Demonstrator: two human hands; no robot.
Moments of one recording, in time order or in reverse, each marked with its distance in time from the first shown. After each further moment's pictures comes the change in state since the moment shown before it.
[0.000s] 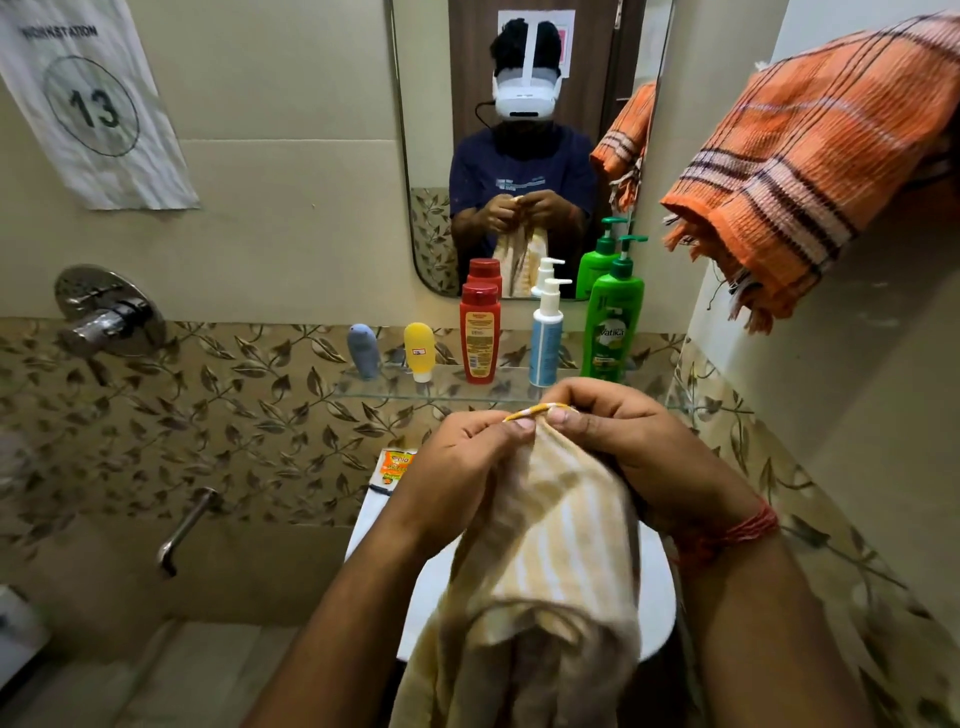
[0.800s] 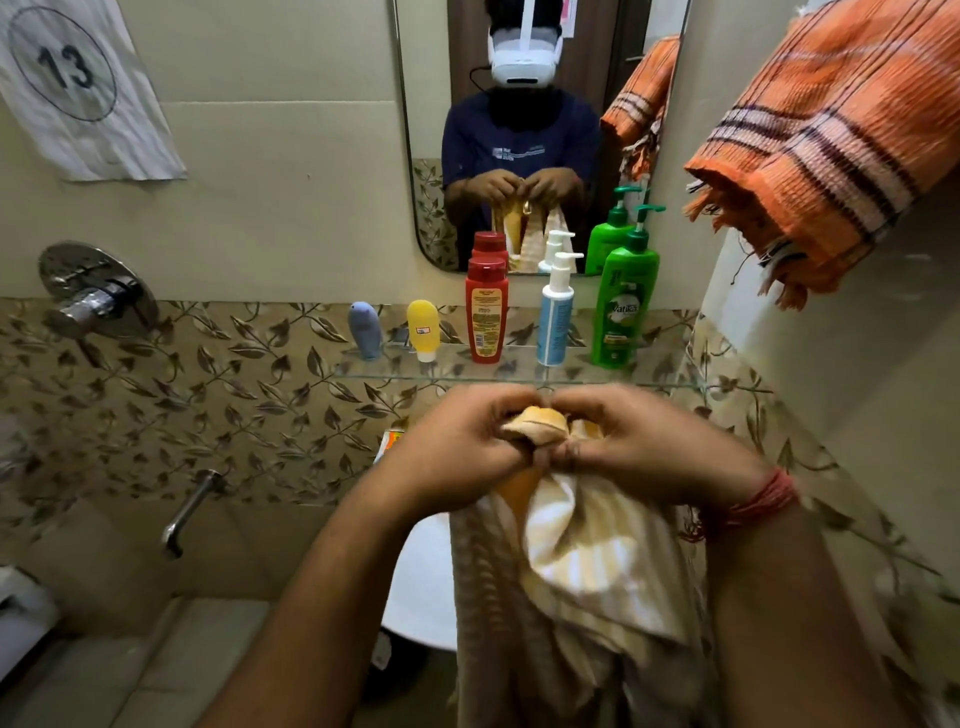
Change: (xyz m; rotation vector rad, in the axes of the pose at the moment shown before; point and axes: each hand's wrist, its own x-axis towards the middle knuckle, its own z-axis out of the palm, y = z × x) left_hand 0.018 -0.002 -0.027 0.425 -0.234 0.149; right_hand 0.014 -0.007 0.001 -1.072 -0.105 0.066
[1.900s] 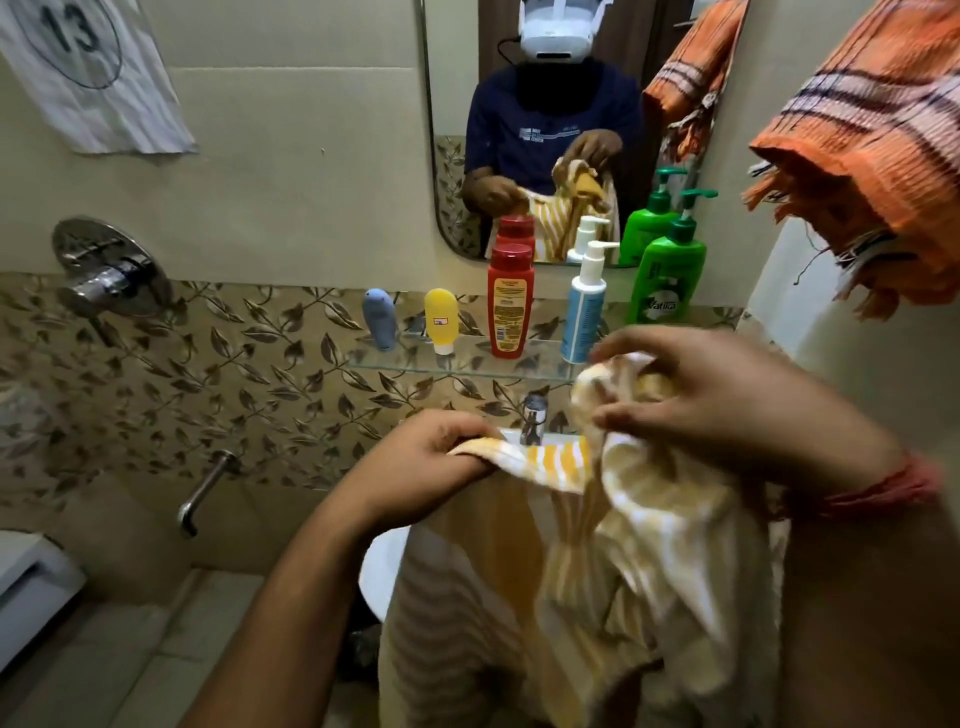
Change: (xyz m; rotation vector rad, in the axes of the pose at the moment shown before) left_hand -0.007 -0.061 -0.015 -0.107 0.015 -0.265; right_hand 0.019 -0.001 -0.038 -0.206 0.140 0.192
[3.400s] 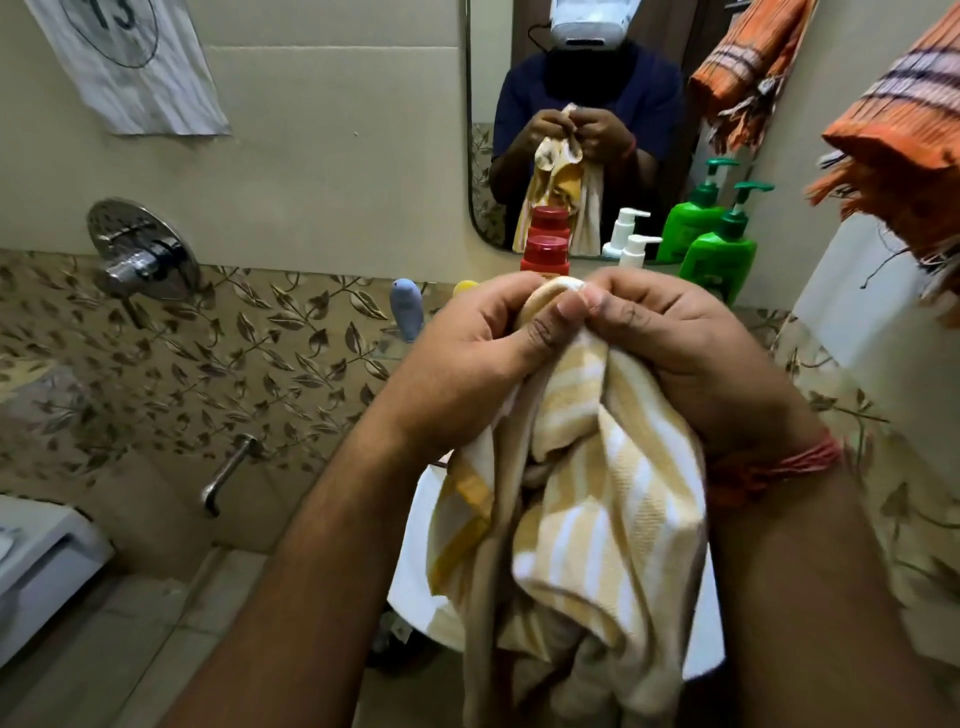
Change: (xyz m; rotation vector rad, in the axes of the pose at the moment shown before) left_hand 0.019 0.063 -0.022 -0.327 0.177 0.301; right_hand 0.040 -0.031 0.032 1.344 -0.132 -0.327
